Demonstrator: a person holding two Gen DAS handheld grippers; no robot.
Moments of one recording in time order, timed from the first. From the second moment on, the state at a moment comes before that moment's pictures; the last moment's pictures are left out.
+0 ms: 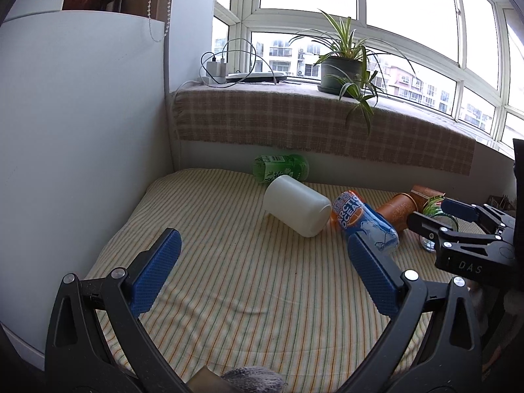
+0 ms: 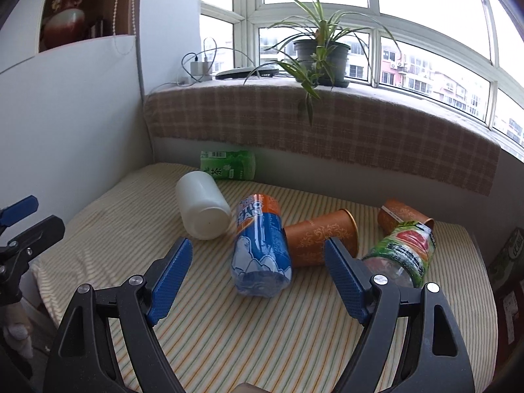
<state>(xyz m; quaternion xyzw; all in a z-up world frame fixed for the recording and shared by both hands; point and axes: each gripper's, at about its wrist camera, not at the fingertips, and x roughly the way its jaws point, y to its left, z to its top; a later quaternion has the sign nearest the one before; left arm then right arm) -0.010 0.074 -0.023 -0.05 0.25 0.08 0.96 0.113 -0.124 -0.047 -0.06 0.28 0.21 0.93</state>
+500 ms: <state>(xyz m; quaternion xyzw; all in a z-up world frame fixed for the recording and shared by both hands) -0.052 0.123 -0.063 -0.11 0.32 0.11 0.94 0.226 -0.013 -0.063 -0.13 0.43 0.34 0.83</state>
